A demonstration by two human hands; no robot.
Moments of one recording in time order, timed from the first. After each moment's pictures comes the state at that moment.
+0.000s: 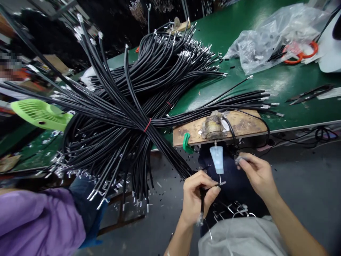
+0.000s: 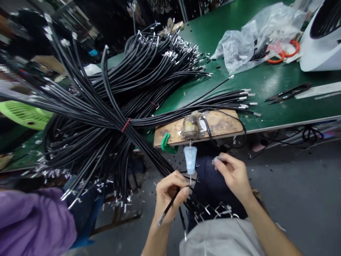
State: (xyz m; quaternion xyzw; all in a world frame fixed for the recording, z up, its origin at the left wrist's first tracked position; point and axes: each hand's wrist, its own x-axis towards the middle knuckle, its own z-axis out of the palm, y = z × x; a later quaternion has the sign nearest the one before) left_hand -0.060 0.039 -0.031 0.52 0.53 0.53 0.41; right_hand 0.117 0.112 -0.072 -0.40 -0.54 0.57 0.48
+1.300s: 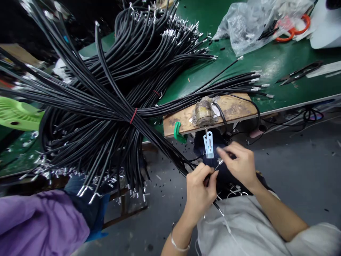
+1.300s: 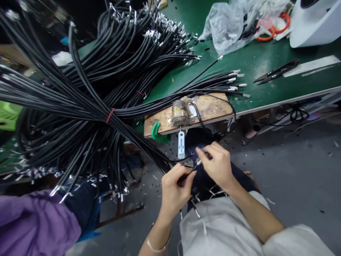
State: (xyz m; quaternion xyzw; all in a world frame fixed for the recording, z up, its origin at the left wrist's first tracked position) left_hand -0.042 0.022 -0.034 0.63 0.66 0.31 0.26; right_hand 0.101 0.103 -0.069 -0.51 -0.69 0.31 0.41
